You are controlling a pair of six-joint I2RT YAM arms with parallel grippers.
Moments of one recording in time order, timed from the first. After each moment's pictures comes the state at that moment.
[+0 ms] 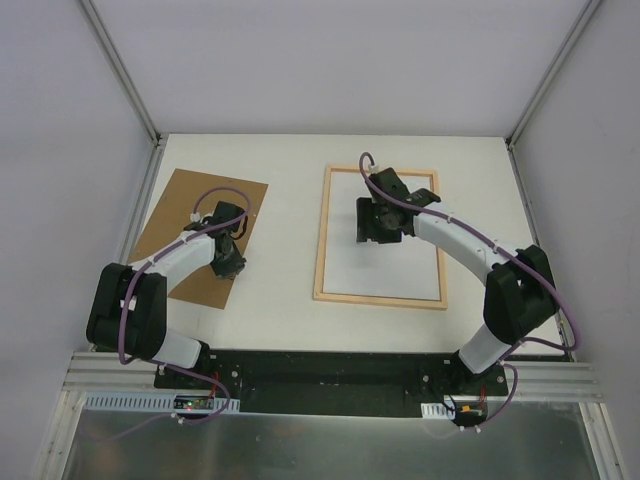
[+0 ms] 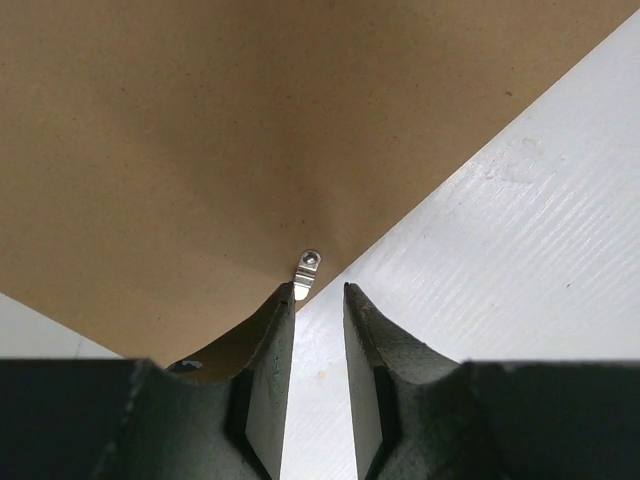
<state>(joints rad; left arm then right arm) -0.26 1.44 0.79 -0.64 -0.22 -0.77 0.59 1.63 1.28 -0.70 0.06 0.50</state>
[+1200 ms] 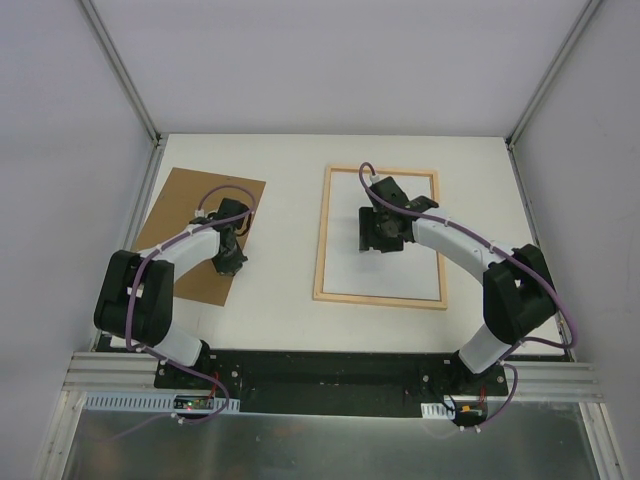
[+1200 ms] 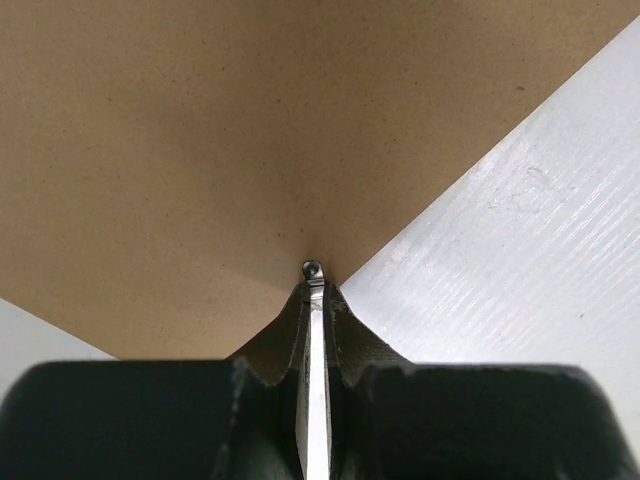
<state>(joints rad) -0.25 1.52 0.83 -0.63 -0.26 -0.73 0.60 1.63 1.19 -0.67 0.06 0.51</state>
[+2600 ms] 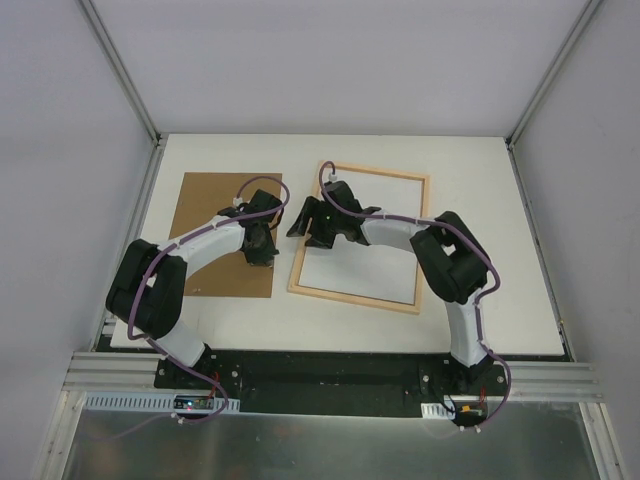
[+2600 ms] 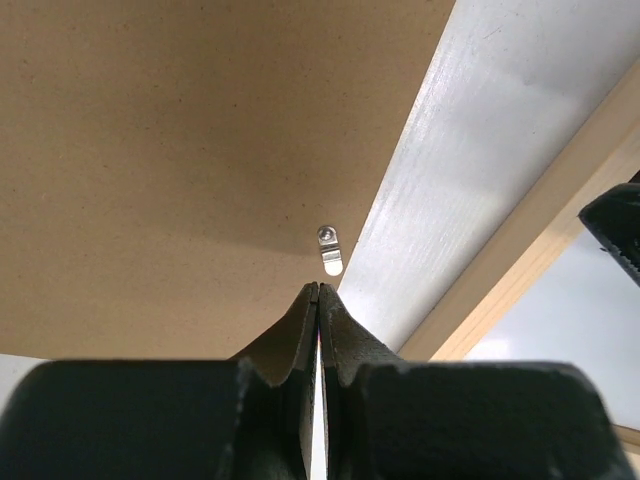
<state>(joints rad) -0.47 1.60 0.99 -0.64 -0.13 -0.76 0.72 2.06 1.33 -0.02 -0.28 0.97</state>
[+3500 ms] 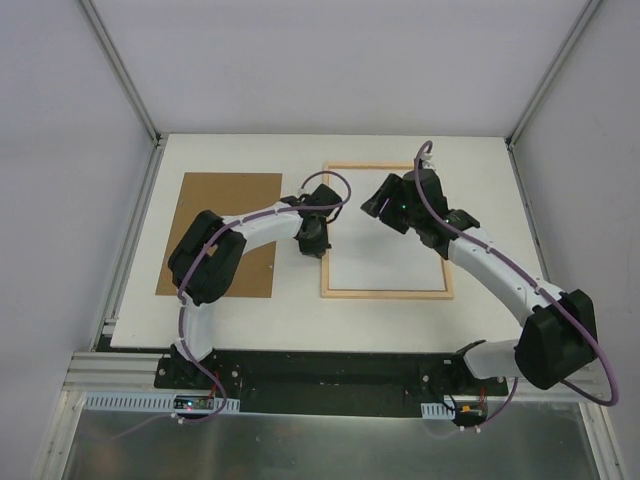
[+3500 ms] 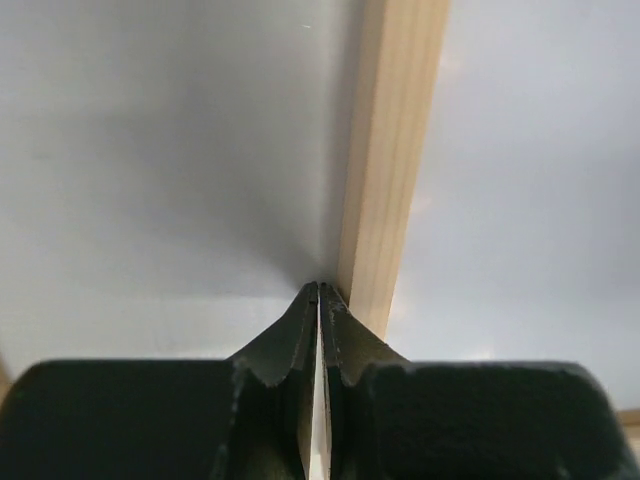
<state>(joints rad) -0.67 1.95 1.34 -0.62 -0.08 -0.77 0.52 1.35 1.04 -0.31 0.03 0.86</state>
